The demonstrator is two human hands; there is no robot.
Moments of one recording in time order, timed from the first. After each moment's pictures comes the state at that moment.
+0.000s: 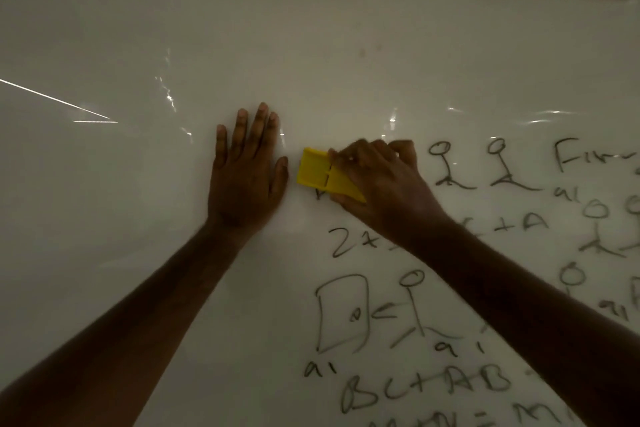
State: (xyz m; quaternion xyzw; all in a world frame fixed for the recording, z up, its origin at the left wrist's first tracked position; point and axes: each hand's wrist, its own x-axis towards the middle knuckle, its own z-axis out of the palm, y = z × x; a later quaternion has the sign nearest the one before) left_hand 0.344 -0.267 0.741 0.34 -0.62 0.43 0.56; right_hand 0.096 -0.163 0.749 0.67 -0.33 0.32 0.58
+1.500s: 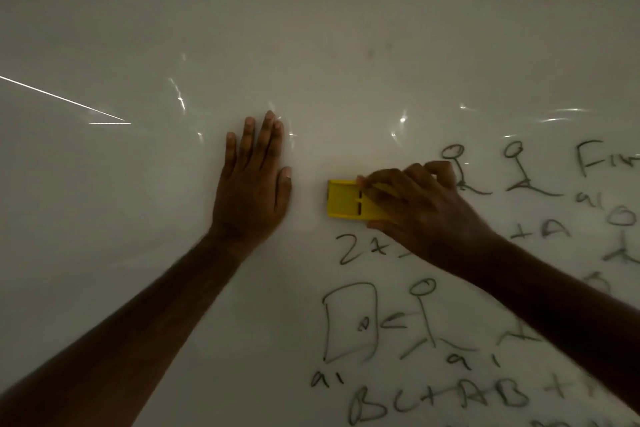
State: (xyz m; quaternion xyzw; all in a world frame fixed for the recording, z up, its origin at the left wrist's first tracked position) left_hand 0.345 -0.268 0.735 0.32 -0.63 0.44 0.56; right_hand 0.051 -0.159 0.732 0.66 -0.29 0.27 0.64
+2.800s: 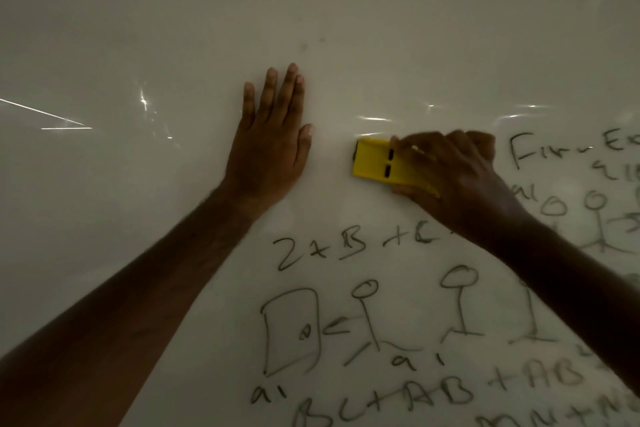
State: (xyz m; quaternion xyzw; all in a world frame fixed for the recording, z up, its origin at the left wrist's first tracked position) left_hand 0.232 -0.253 0.805 0.30 -0.65 0.48 0.51; right_hand -0.064 -0.135 0.759 0.63 -0.34 0.32 0.62
